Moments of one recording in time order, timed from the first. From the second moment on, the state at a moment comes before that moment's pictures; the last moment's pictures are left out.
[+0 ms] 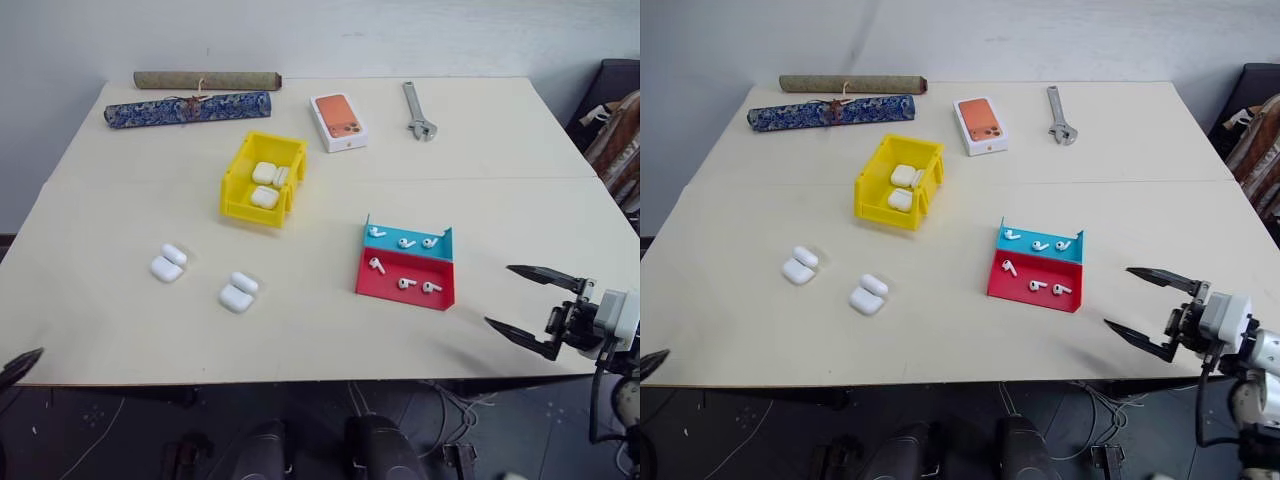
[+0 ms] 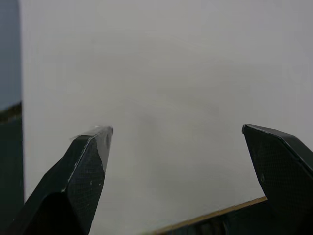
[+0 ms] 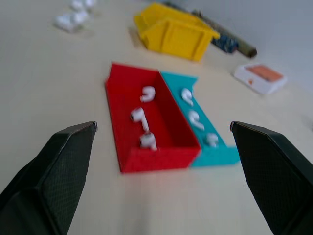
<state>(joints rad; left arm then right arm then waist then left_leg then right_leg) 0.41 1.00 0.86 0.33 -0.39 0.29 -0.90 -0.05 -0.68 -0.35 0.20 0.68 -0.46 1.47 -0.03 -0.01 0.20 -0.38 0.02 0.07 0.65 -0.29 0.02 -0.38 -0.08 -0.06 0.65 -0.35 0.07</state>
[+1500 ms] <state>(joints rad) -0.95 1.02 -0.51 0.37 0.03 1.05 -1.11 -0.07 -0.58 -0.22 -0.15 0.62 -0.30 1.24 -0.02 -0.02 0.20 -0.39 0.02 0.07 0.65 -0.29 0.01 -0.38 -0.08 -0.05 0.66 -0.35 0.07</state>
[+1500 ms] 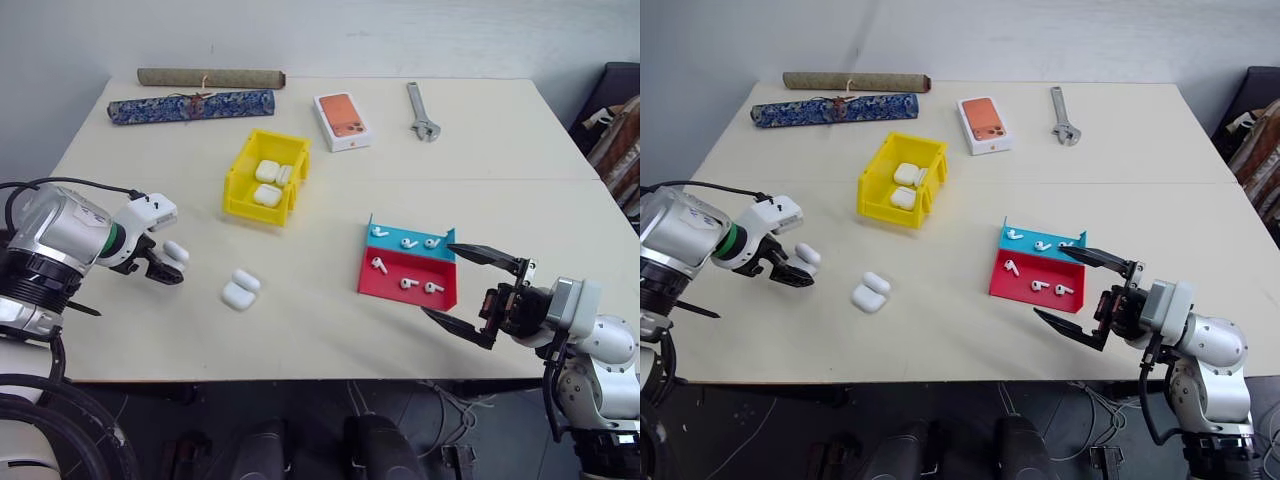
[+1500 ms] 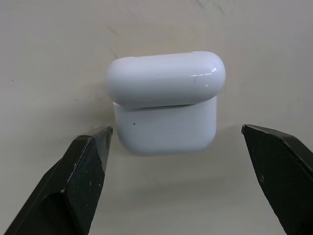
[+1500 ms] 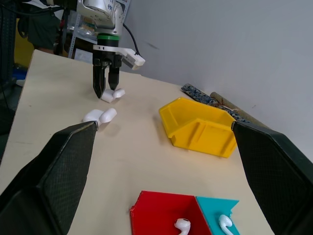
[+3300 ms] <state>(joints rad) -0.23 0.28 -0.05 -0.31 -0.53 0.13 -1.09 0.28 -1.03 -0.53 -0.22 0.40 0.06 1.13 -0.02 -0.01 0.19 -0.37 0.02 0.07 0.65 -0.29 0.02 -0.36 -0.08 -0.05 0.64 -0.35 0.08</state>
